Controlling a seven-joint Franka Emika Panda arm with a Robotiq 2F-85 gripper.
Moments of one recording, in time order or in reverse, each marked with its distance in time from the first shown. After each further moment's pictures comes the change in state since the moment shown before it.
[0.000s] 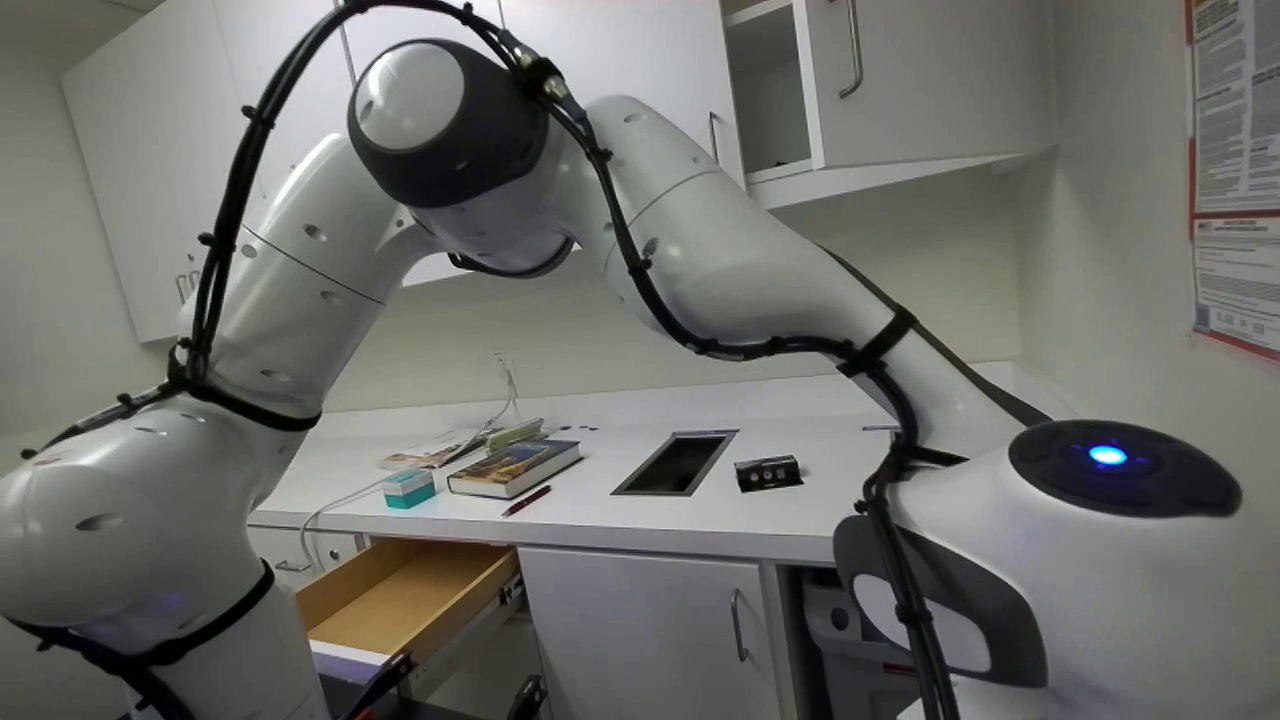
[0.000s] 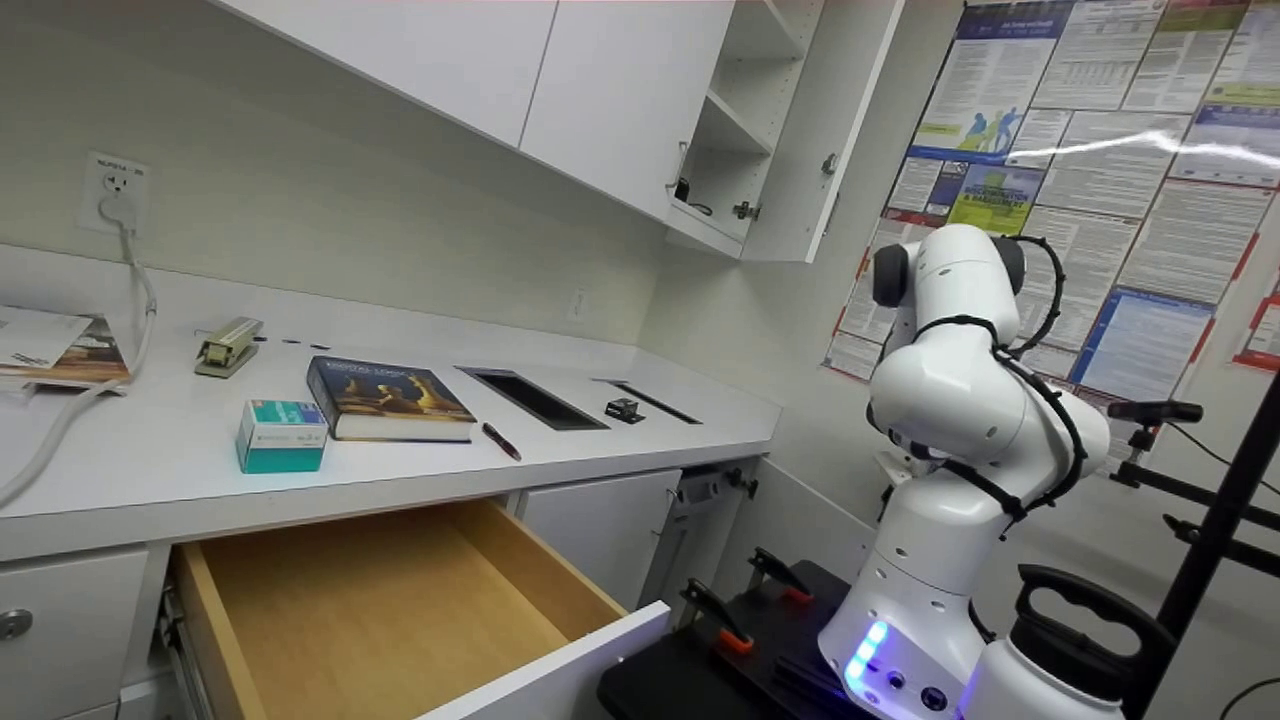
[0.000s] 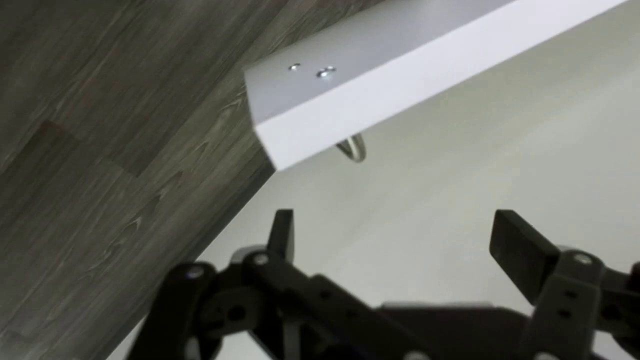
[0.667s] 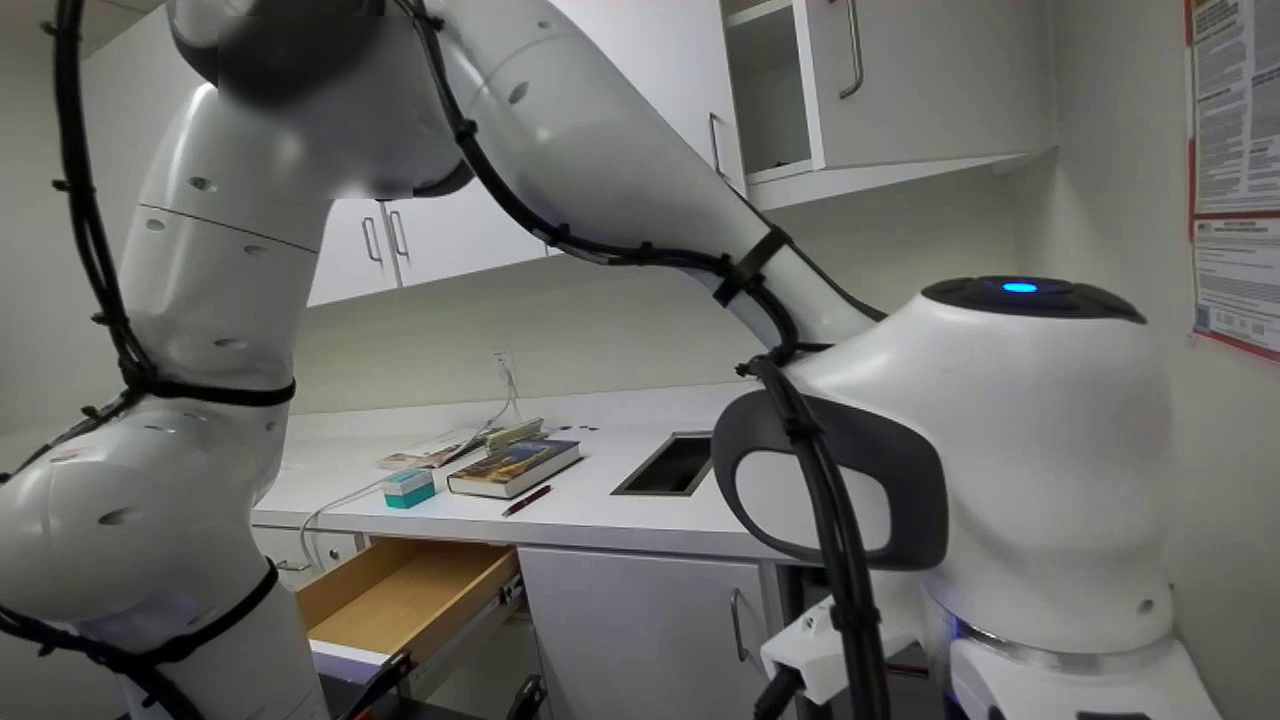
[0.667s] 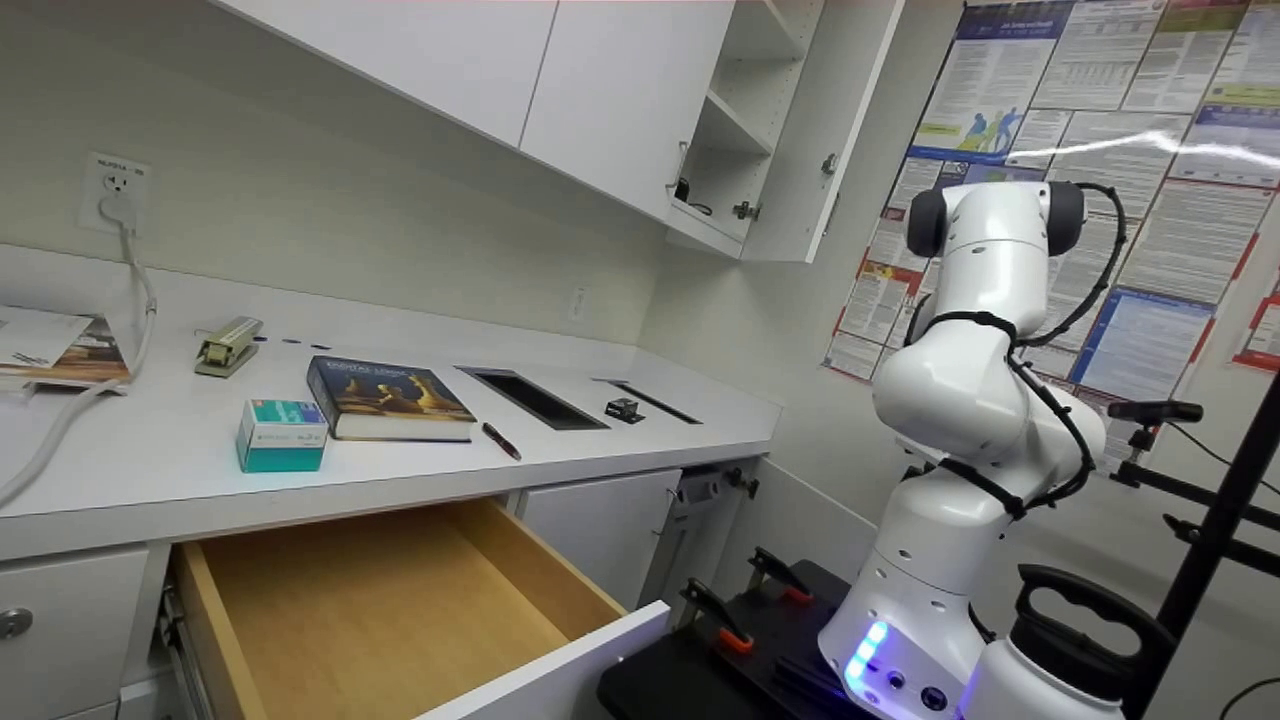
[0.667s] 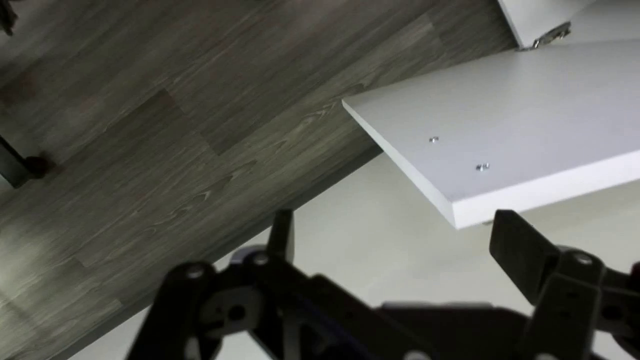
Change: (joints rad) arm 0.069 -0.315 -0.122 -0.264 -0.449 -0.112 0.040
